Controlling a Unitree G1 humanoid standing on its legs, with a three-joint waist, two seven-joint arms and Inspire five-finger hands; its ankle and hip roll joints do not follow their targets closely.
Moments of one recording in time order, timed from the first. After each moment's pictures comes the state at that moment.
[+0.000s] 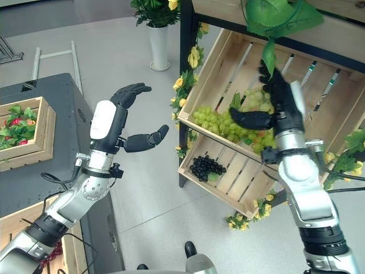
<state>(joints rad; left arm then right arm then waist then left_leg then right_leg) -0.33 0.64 -0.46 -0.01 0.40 -0.16 0.62 -0.22 -0.70 -0.02 -0.28 0.40 0.19 -0.18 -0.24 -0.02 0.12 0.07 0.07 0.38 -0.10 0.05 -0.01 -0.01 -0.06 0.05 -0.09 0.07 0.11</state>
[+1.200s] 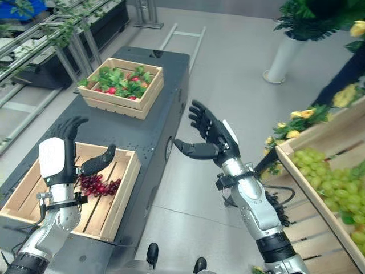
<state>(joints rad) 0.09 0.60 -0.11 0.19 0.55 -0.08 0.78 -0.10 -0.46 0.22 -0.04 0.52 -0.04 0.07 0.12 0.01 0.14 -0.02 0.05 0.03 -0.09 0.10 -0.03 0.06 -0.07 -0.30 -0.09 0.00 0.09</state>
